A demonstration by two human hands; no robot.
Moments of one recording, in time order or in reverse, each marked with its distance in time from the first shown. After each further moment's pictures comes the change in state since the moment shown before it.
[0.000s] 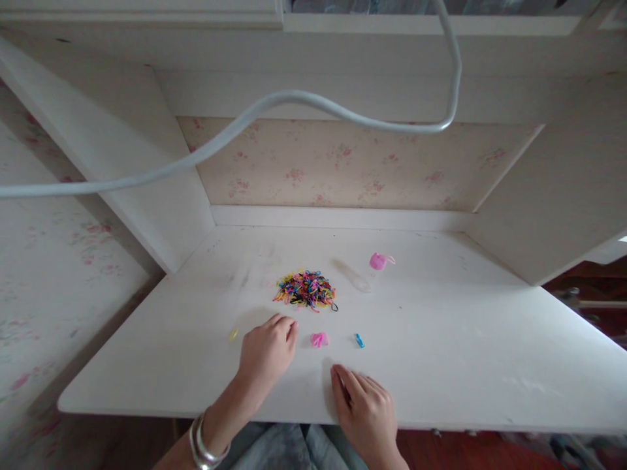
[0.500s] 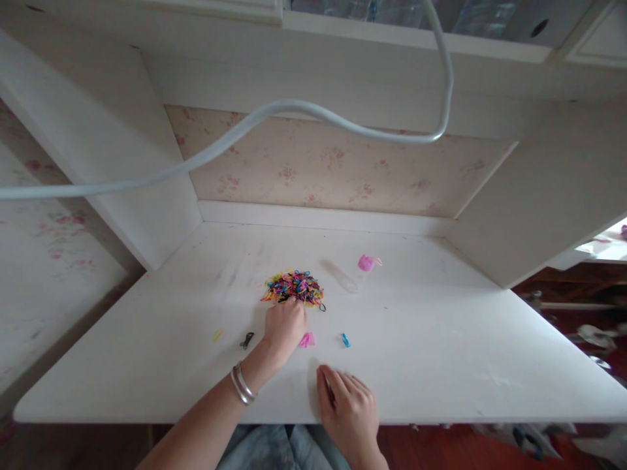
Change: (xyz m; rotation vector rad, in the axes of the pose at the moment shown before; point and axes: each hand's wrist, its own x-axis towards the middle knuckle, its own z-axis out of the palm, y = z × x) left_hand 0.054 0.039 0.026 0.040 -0.109 0.051; right_hand 0.000 -0.003 0.002 -0.016 0.013 0.008
